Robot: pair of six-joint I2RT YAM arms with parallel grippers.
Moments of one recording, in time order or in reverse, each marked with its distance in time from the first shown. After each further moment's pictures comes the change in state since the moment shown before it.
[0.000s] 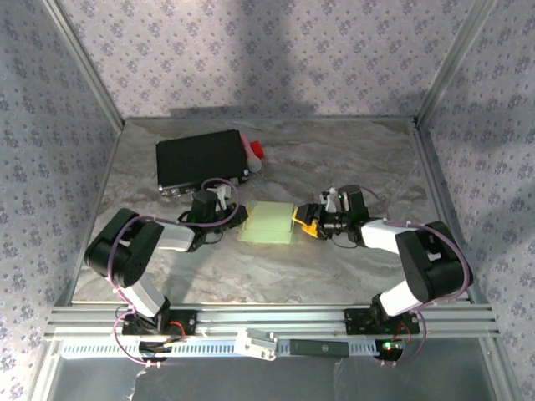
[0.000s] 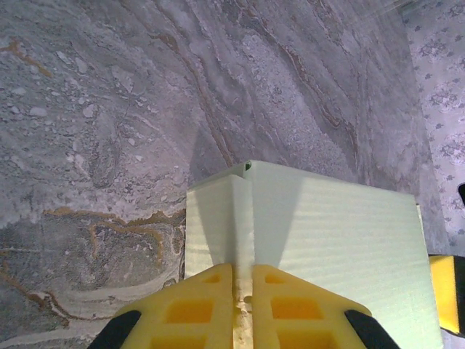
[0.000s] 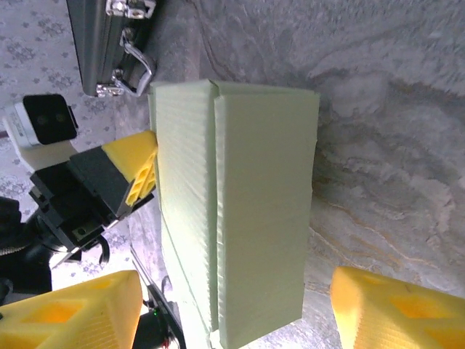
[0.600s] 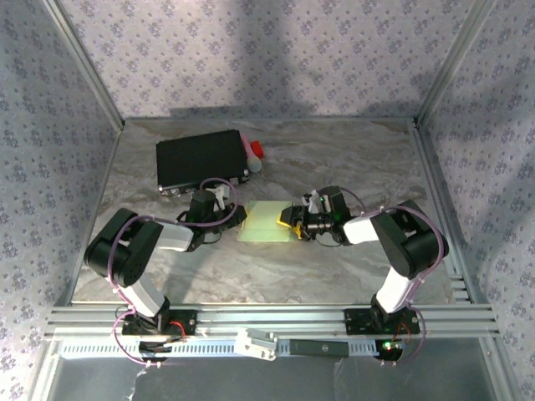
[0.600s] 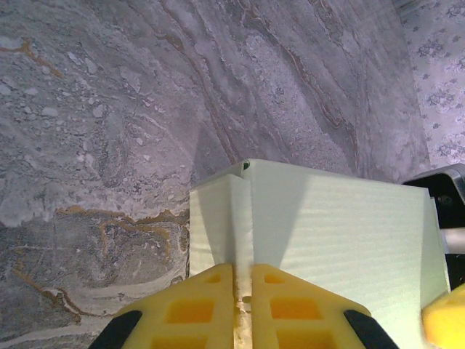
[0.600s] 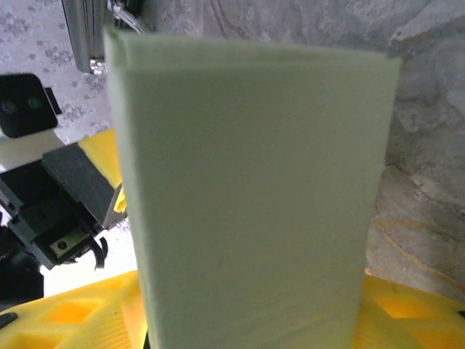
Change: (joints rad) left arm 0.016 -0.001 -0.006 0.003 0.020 0.003; right arm 0.114 0.207 0.058 0.225 0.000 0.136
